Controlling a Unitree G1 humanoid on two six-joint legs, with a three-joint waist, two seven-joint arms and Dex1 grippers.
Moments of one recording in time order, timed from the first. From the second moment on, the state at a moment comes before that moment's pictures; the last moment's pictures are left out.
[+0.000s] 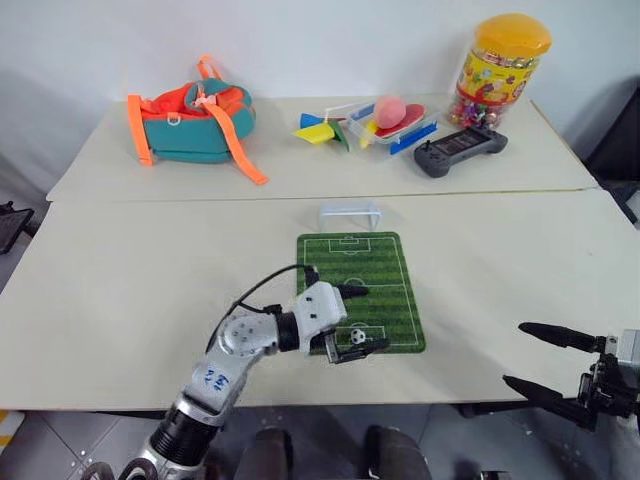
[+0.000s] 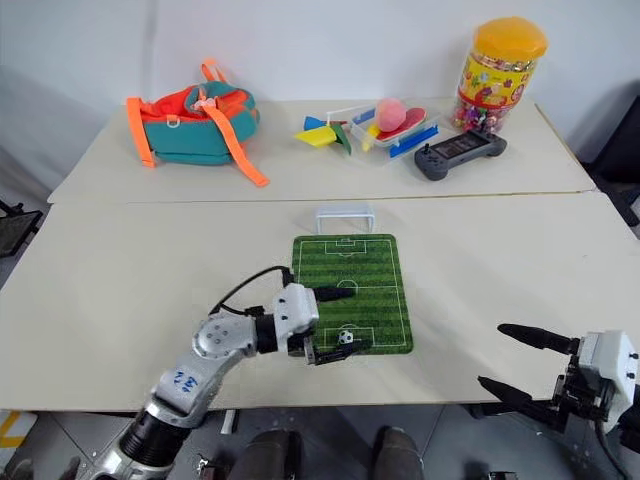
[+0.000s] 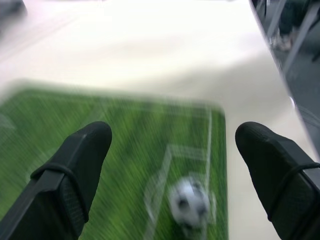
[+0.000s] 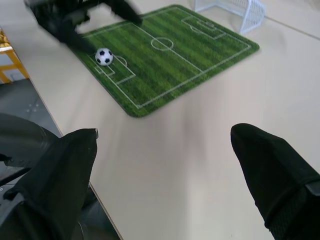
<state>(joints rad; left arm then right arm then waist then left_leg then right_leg) -0.27 0.33 -0.30 -0.34 -0.19 0.27 -0.77 0.40 -0.78 -0.60 -0.22 0.66 0.07 1.33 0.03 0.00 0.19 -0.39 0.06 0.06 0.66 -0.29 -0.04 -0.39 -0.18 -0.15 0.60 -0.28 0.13</state>
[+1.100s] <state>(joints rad) -0.43 0.25 -0.40 -0.05 -0.05 0.31 -0.70 0.47 -0.69 -0.57 -0.24 0.61 0.02 1.23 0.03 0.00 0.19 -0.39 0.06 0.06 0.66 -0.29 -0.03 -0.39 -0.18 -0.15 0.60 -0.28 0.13</state>
